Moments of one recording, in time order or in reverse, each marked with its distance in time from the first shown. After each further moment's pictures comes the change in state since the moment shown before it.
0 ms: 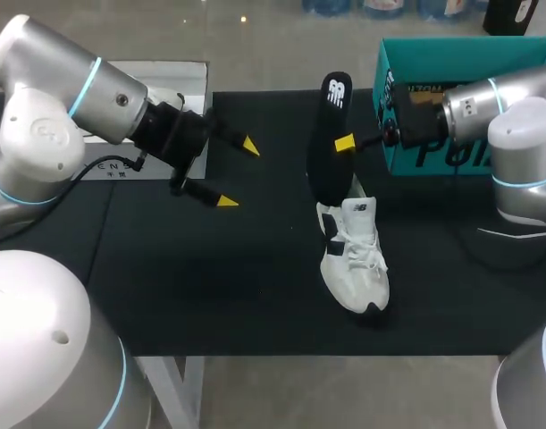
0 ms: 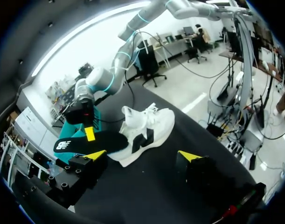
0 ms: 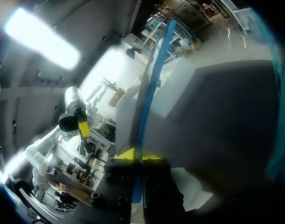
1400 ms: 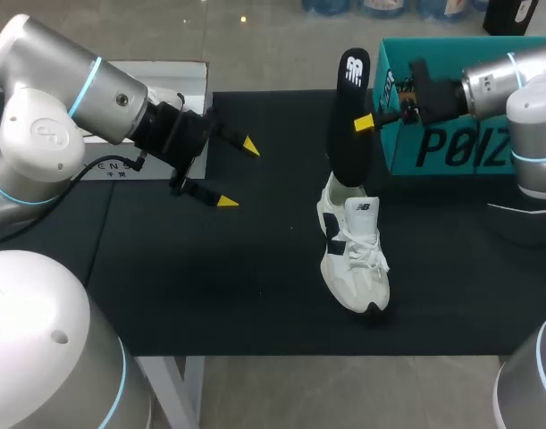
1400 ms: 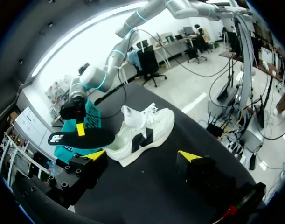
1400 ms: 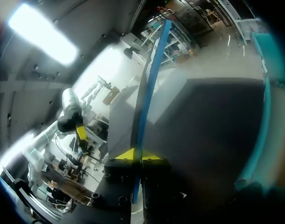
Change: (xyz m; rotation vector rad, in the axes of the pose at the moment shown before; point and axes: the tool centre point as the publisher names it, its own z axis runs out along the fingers) left arm 0.000 0.000 0.000 -0.001 0.000 0.000; right arm -0.021 0.026 -0.043 0.011 -0.064 -0.055
